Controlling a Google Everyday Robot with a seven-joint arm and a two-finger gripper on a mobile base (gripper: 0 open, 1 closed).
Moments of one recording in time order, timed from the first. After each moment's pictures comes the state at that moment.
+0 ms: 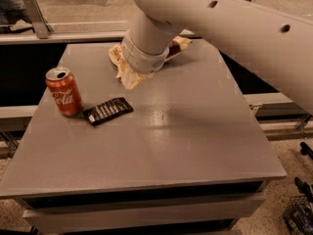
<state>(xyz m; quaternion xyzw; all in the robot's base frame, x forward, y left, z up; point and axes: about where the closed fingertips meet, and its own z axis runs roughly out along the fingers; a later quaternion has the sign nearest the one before) 0.578 0.058 0.900 -0.89 0.38 -0.07 0.23</state>
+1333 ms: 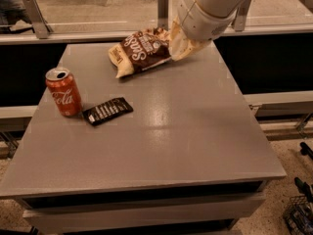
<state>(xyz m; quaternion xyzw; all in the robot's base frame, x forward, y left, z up) 0.574 -0.064 0.987 -0.84 0.46 -0.14 0.24</state>
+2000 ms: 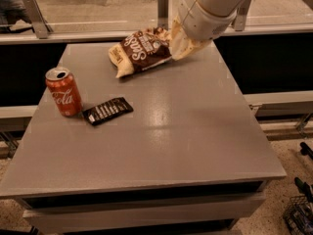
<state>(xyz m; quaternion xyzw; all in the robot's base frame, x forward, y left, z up) 0.573 -0.063 0.989 -0.84 0.46 -0.14 0.24</state>
